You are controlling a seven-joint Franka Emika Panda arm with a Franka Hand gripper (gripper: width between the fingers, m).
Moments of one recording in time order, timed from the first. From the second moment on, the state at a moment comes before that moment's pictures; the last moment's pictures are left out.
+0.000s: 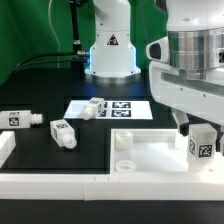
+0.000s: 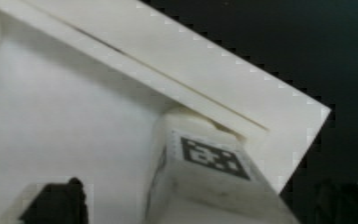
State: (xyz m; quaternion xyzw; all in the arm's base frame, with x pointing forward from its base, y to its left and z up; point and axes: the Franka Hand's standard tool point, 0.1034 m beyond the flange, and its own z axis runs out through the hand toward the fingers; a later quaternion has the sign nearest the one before) arm 0.639 0.110 0.069 -0.88 0.48 0.01 0.06
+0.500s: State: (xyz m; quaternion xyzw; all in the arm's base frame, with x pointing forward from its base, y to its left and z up) arm 0.641 0.110 0.068 -0.99 0.13 -0.03 0.04
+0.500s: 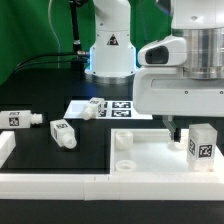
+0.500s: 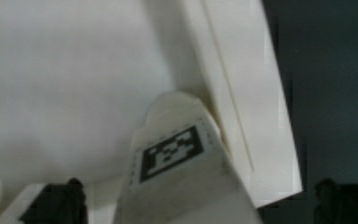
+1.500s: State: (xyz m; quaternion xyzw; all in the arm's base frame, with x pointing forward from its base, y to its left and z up) arm 0.640 0.109 0.068 -0.83 0.55 -0.01 0.04
